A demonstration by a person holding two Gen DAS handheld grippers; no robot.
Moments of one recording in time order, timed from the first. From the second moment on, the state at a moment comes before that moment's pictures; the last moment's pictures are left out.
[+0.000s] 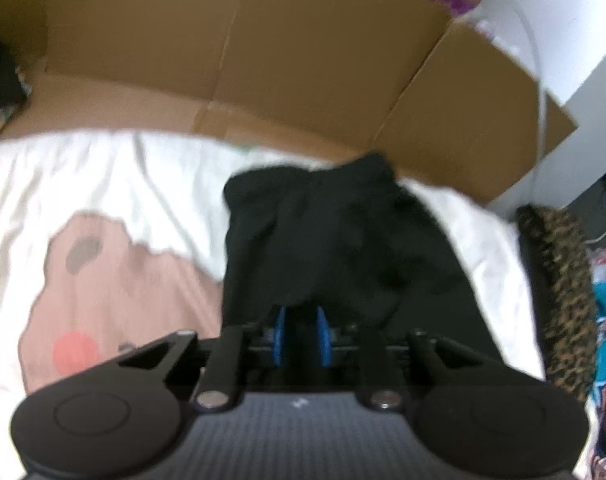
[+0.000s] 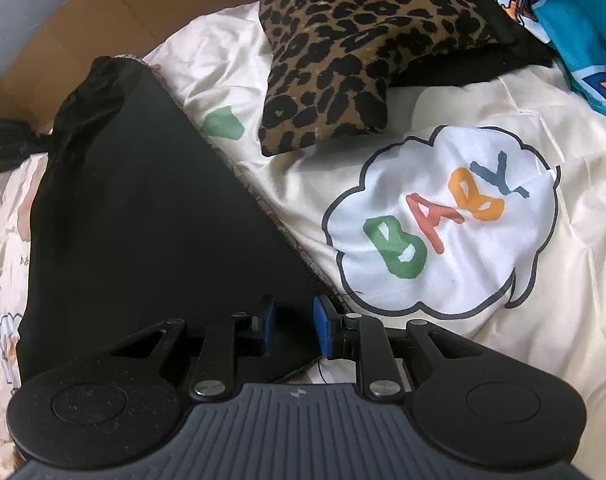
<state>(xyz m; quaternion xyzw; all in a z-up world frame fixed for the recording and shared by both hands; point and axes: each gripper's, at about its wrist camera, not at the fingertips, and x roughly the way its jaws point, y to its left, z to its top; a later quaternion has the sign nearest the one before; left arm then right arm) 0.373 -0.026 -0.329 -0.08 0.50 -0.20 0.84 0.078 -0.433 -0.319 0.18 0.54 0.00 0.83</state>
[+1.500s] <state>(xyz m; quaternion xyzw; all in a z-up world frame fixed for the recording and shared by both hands) 0.283 -0.011 -0.275 -0.06 0.51 -0.18 0.84 0.047 -0.470 -0.288 0.22 0.48 -0.01 0.85</state>
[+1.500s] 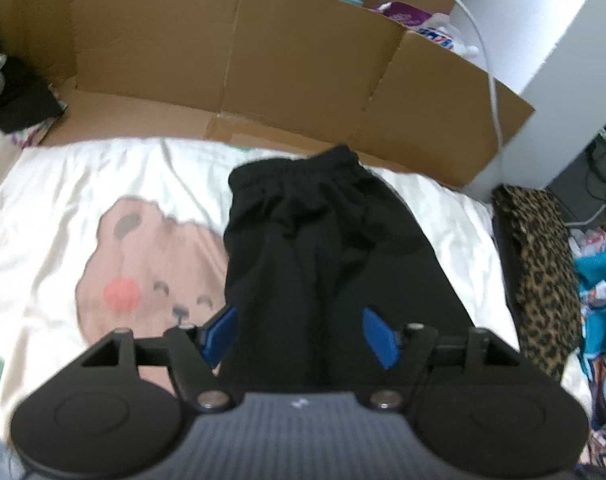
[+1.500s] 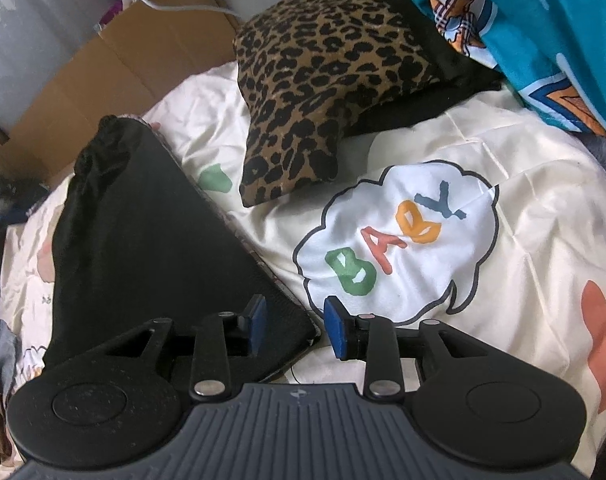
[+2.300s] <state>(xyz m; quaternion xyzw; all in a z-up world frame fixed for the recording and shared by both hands) 0.162 0.048 -0.274 -0.09 0.55 -0.17 0.81 0.023 -0.476 -0.246 0.25 0.42 -0.02 0.87</state>
